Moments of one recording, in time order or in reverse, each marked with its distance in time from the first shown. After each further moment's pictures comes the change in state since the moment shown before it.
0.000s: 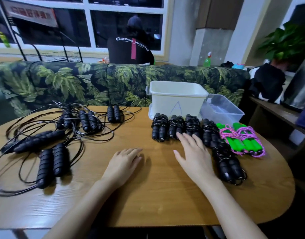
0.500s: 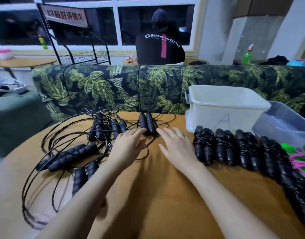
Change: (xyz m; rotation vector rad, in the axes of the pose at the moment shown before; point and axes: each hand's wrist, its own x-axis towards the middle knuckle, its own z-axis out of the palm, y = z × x) left_hand 0.082 -0.121 -0.074 0.146 0.141 -0.104; right_hand 0.151 -0.148 0.066 0.055 -0.114 -0.325
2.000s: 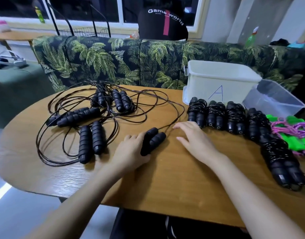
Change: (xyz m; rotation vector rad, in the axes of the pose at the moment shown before) left_hand -0.121 0.067 -0.004 0.030 -0.392 -0.177; right_hand -0.116 0.034 -0.004 0.238 -0.011 -0.003
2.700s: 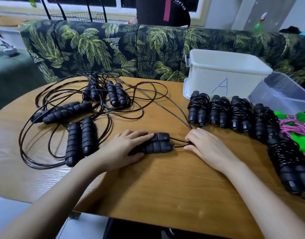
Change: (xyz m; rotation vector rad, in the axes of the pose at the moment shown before) left_hand 0.020 -0.044 0.007 -0.081 -0.085 0.427; right_hand -0.012 0.058 0.008 -0.249 -0.075 -0.244
